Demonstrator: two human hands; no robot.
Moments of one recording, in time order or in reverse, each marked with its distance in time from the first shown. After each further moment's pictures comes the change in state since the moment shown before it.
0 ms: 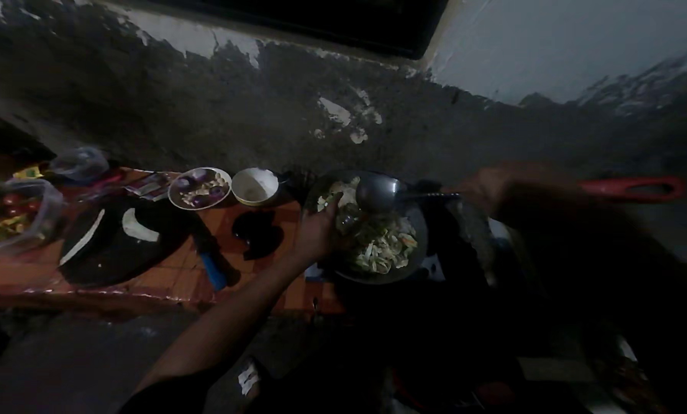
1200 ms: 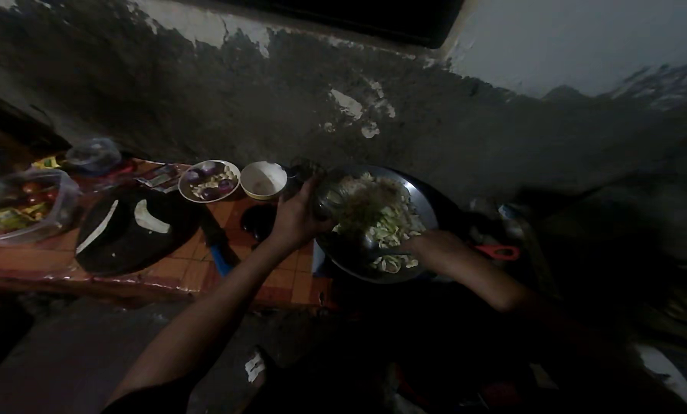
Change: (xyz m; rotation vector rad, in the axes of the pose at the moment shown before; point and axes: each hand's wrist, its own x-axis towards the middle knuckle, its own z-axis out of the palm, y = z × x) left_hand -0.019 -0.033 -0.040 -0.114 0.239 0.033; right_hand 0.065 -0.058 0.128 0.124 -0.165 -0.196
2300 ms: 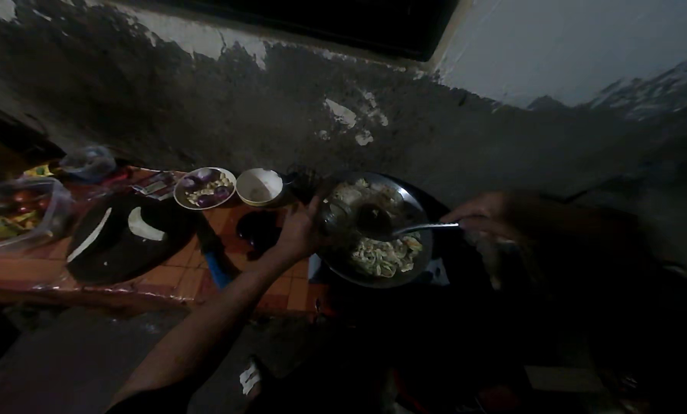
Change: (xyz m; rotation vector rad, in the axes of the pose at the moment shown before) left_hand 0.003 0.002 0.018 0.027 -0.115 0.010; right_hand -0.078 0.050 -0.093 0.356 0.046 0.056
